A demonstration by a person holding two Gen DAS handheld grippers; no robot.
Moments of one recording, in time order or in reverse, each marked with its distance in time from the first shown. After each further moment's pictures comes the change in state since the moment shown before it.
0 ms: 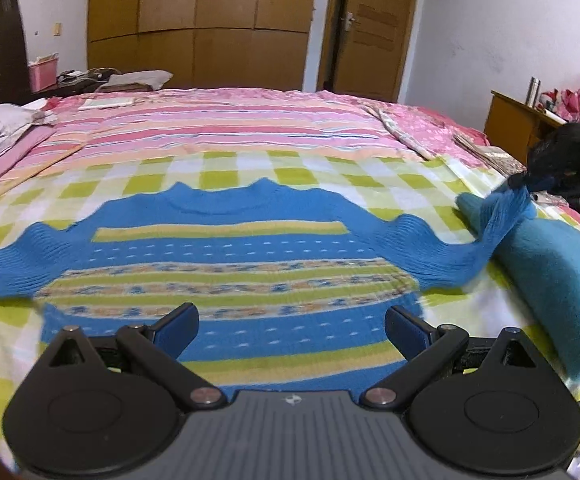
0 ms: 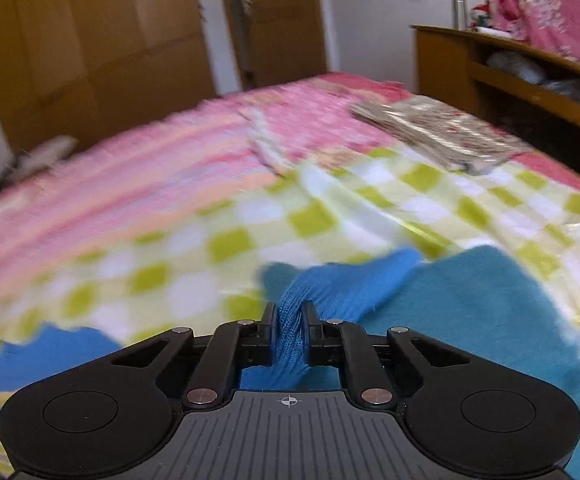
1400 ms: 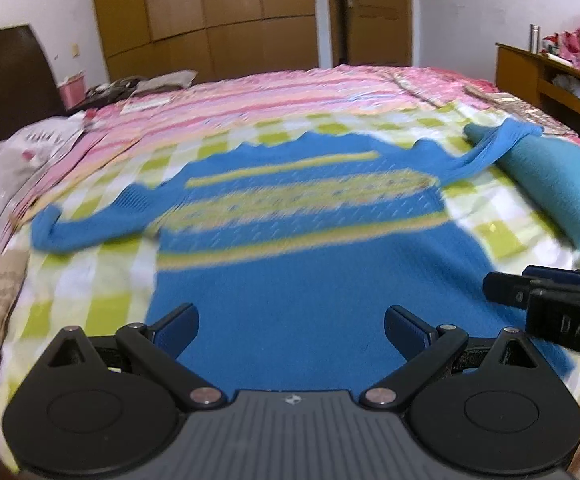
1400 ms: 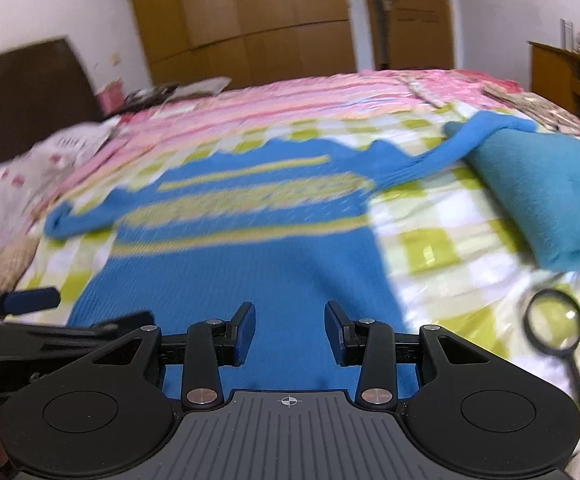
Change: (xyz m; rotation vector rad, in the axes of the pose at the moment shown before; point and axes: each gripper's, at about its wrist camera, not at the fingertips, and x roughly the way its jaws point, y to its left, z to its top) left arm -0.093 0.011 -0.067 0.146 0.050 0.123; right arm -0.190 0.094 -0.239 -0.206 0.033 0.263
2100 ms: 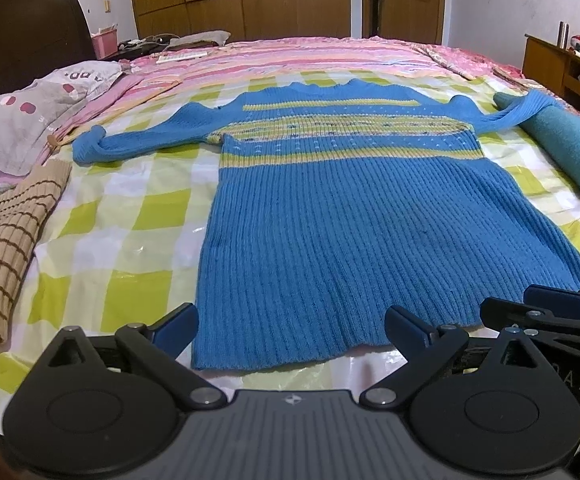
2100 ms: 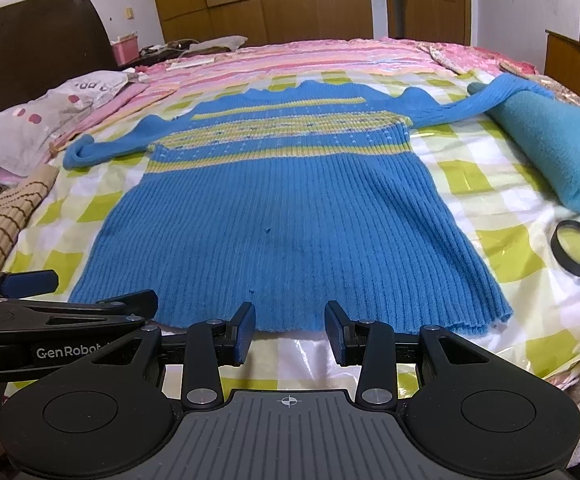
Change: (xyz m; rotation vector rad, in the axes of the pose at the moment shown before) left arm -0.032 0.048 -0.077 -0.089 0.091 0.045; right arm -0.014 0.061 -0.065 -0.085 0.111 -0.011
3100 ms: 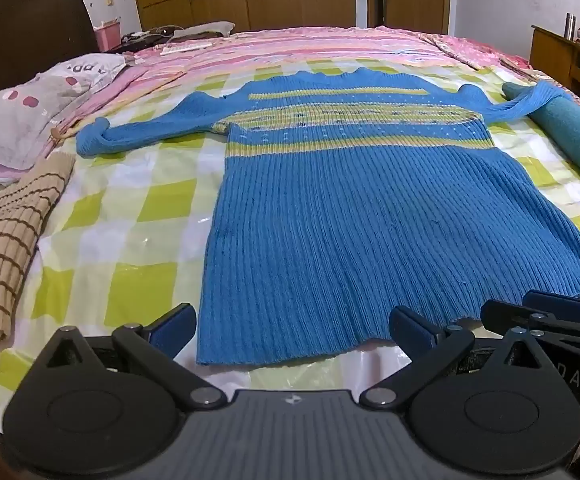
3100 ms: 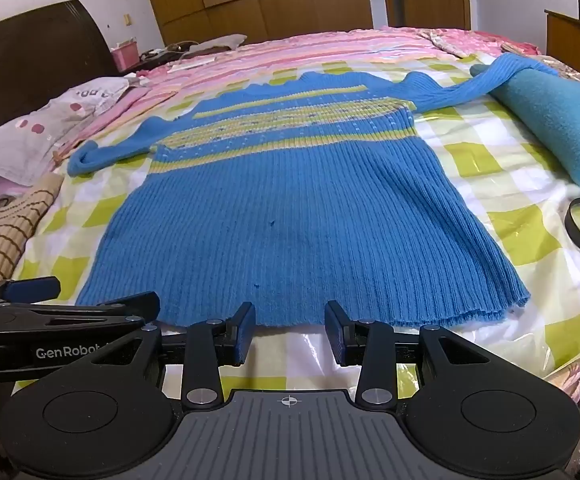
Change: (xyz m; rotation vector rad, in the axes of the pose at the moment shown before) left arm 0.008 0.003 -0.004 0.002 0.034 0.021; right arm 0.008 -0.009 -0.007 0.057 0.013 0.050
